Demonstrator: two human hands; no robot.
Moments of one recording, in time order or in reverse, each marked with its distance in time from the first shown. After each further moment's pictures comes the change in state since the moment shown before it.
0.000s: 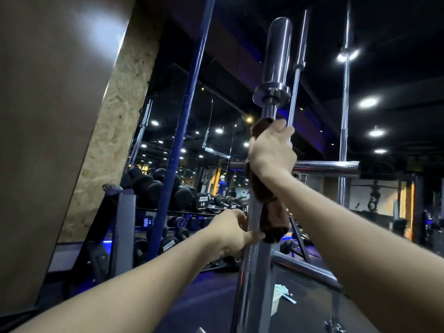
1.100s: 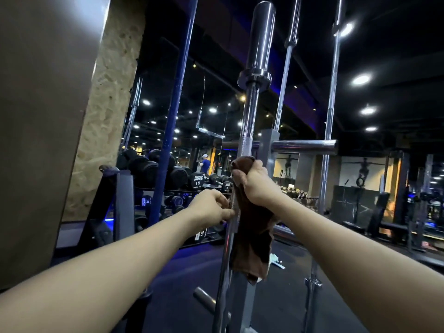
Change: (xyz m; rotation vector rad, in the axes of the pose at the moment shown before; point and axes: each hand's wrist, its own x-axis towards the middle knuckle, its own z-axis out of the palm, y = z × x) left_hand -0.027 -0.009 -0.007 0.052 0.102 -0.014; right_hand -0.082 0.047 -0.034 0.142 -0.694 0.059
